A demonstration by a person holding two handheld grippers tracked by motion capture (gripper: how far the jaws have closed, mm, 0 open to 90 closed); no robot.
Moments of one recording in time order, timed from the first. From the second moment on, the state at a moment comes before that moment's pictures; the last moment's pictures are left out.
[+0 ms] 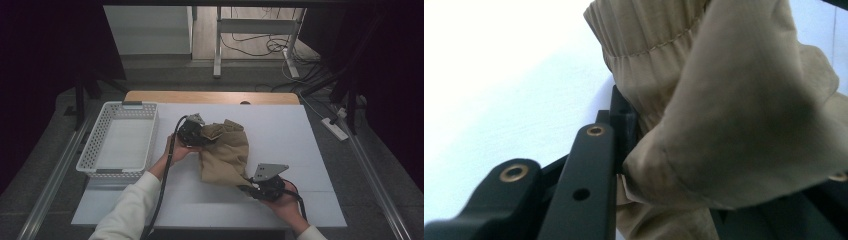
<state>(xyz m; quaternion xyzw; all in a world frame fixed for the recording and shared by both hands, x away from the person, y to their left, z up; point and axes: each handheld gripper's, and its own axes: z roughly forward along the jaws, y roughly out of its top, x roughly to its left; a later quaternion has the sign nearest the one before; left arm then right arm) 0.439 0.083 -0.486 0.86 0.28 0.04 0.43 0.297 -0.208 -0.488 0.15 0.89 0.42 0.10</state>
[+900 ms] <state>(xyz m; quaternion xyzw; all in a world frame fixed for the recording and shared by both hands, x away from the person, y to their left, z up) 0.417 0.095 -0.455 0.85 0.26 0.06 0.46 0.292 -0.206 -0.480 0.15 0.88 0.43 0.10</state>
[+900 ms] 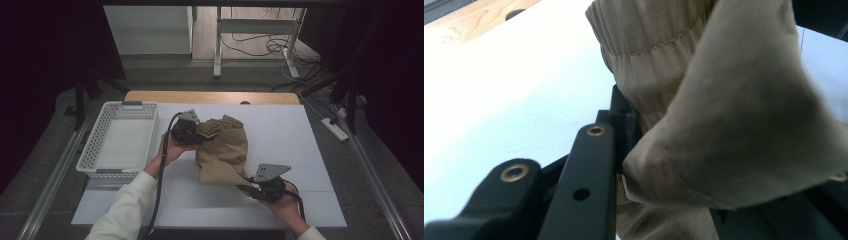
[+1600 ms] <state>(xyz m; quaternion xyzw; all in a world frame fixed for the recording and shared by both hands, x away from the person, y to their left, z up) 0.405 0.106 -0.436 0.84 0.25 0.08 0.47 0.286 -0.202 -0.476 0.14 0.88 0.45 0.11</state>
